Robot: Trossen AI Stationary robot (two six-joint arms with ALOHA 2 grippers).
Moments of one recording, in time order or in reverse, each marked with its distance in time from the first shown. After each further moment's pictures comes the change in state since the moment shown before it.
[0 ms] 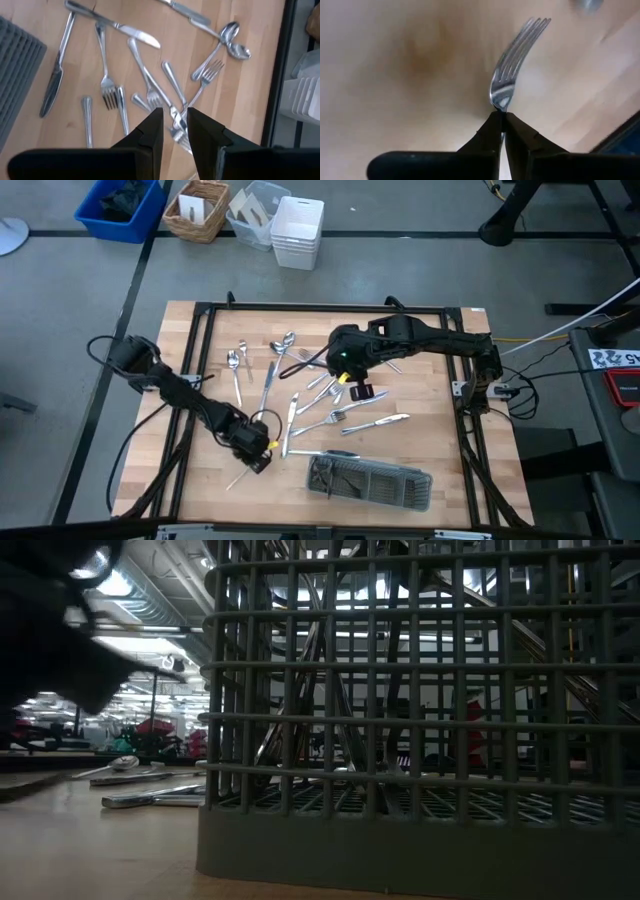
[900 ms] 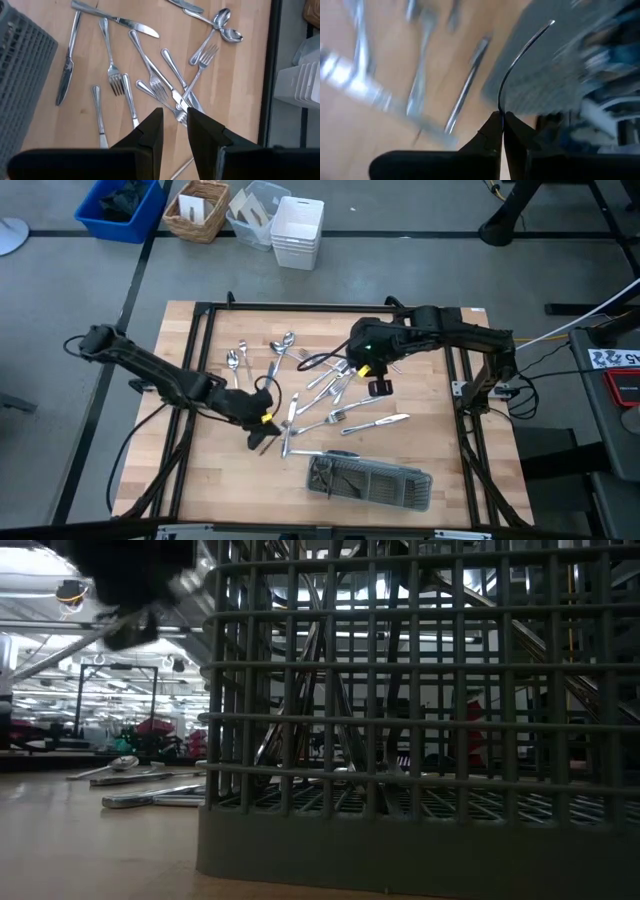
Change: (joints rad) left arm 0.156 -0.401 0.002 0.166 -0.248 0.544; right arm 0.000 -0.111 0.000 -0.097 0.002 0.078
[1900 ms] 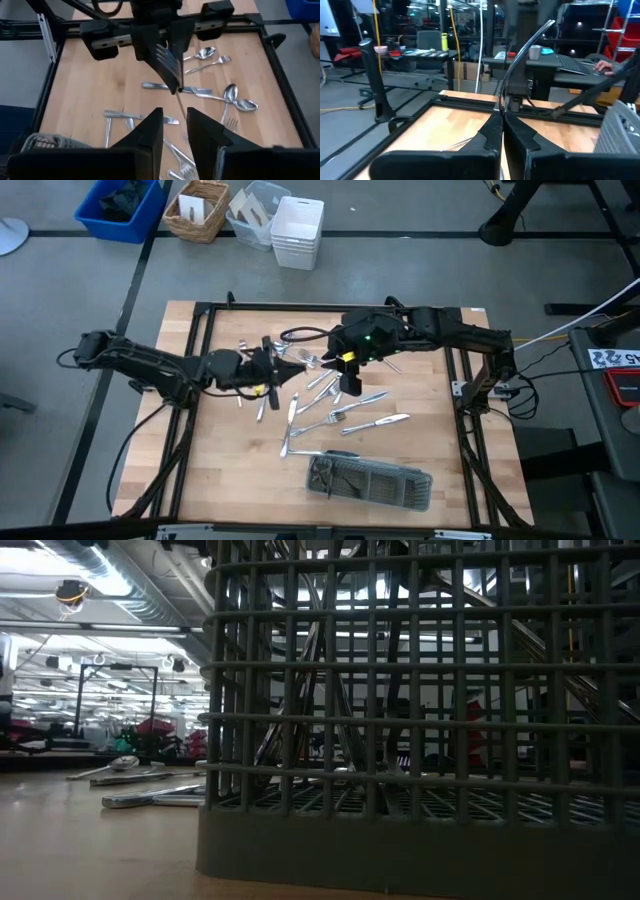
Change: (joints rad) left arm 0.242 -0.016 0.002 0.562 -0.295 0.852; right arm 0.000 0.007 -0.010 0.416 -0.099 0.236
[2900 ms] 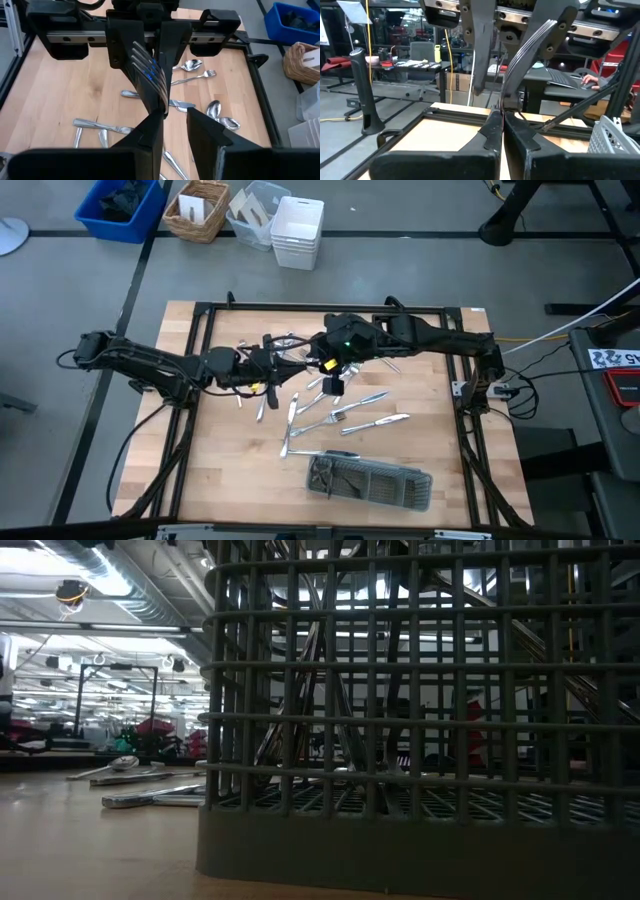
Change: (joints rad) left arm 0.013 0.000 0.000 0.068 0.052 -0.002; right arm -0.001 0.087 0.000 0.108 0.082 -0.130
